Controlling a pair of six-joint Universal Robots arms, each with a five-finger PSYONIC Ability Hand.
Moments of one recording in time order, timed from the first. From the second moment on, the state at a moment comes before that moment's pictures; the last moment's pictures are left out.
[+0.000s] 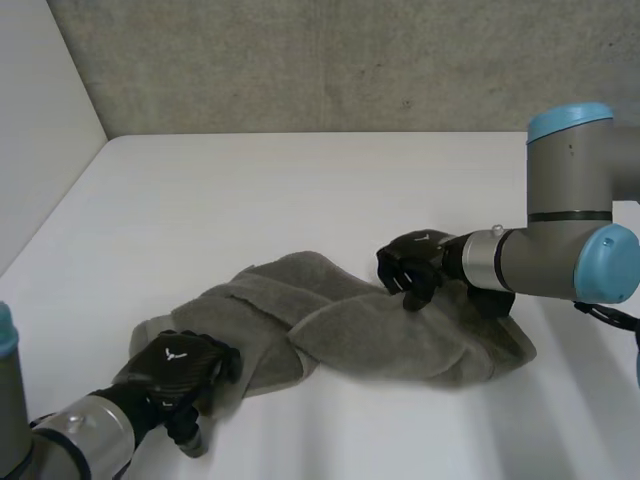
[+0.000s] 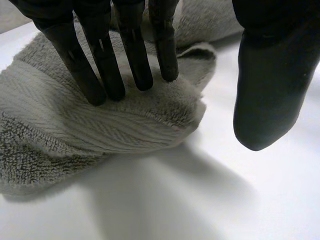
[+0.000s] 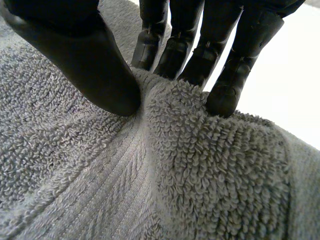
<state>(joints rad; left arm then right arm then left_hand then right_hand) 4.35 -1.60 -2.09 3.08 -1.36 3.43 1.93 -0.74 0.86 0.65 1.09 2.74 0.63 0.63 0.63 0.63 0.61 1.21 1.33 1.28 1.33 1.11</state>
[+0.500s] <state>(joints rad) 4.32 -1.80 -2.02 3.31 -1.52 3.44 1.85 -0.98 1.24 0.28 1.18 2.96 0.56 0.57 0.56 0.57 0.57 1.21 1.33 1.29 1.34 1.11</state>
